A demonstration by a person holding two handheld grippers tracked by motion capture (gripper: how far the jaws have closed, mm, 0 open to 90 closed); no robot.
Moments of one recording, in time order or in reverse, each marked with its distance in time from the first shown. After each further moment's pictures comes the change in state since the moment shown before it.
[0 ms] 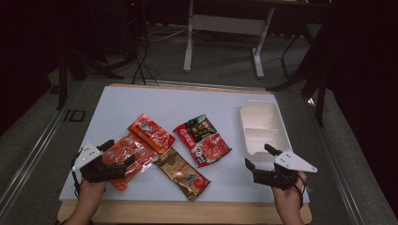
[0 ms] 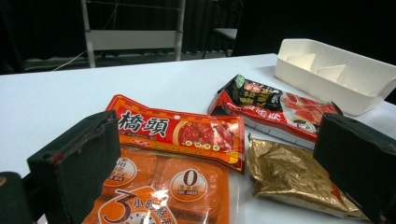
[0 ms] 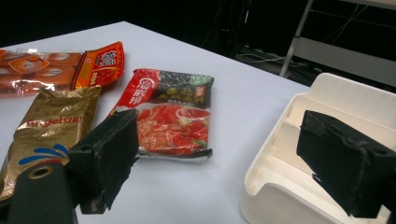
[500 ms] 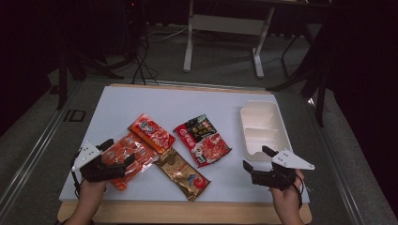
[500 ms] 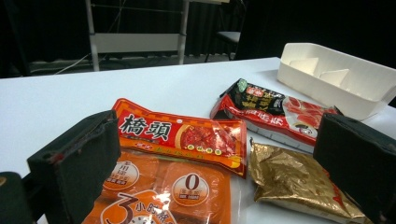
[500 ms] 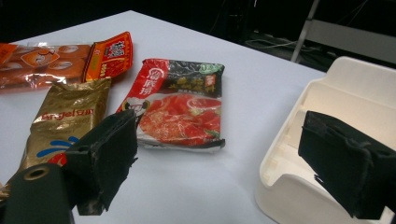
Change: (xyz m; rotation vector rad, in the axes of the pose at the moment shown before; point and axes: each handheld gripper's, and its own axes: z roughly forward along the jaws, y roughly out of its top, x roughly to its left) left arm -0.002 0.002 0.000 -0.010 0.015 -0.002; right arm 0.004 0.002 0.002 0.051 0.030 0.032
